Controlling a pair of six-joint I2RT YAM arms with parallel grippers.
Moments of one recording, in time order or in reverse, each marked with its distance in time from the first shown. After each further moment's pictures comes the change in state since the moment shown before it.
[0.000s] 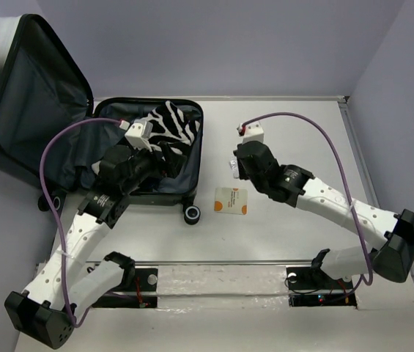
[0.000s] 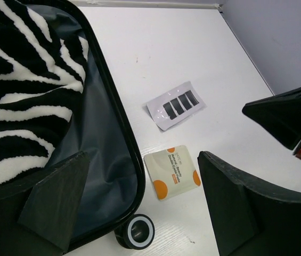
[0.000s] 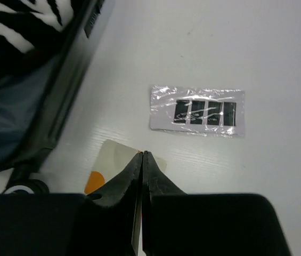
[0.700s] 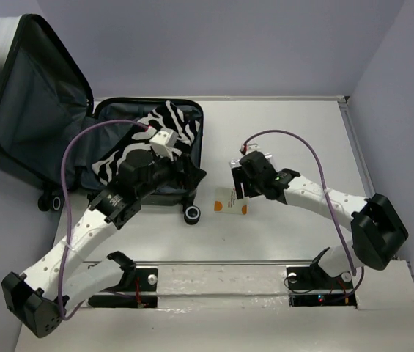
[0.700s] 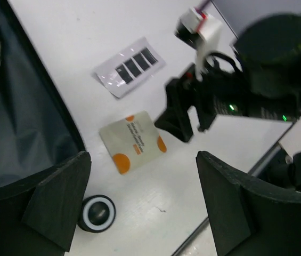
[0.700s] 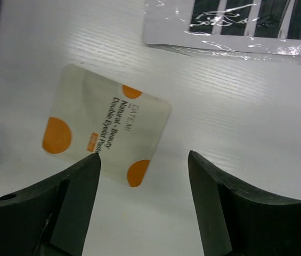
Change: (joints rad) left arm -0.150 0.035 0.003 -0.013 -0.018 -0.015; right arm -0.135 0.129 -0.192 0.039 -0.333 0.073
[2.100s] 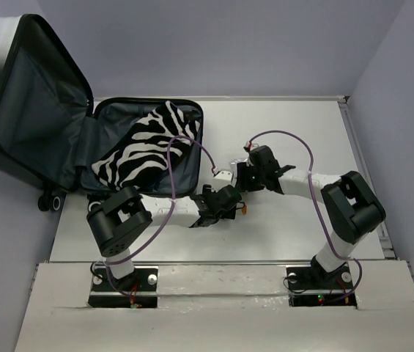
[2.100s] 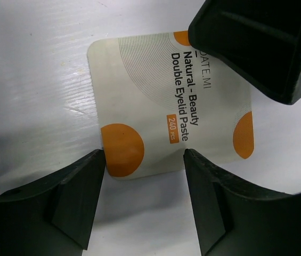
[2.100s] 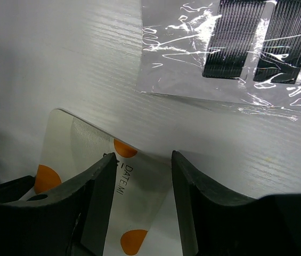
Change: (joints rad) left arm -0.504 0.818 0.019 0.152 -0.627 -0.335; right arm -0.227 0.240 -0.057 0.315 -0.383 -0.010
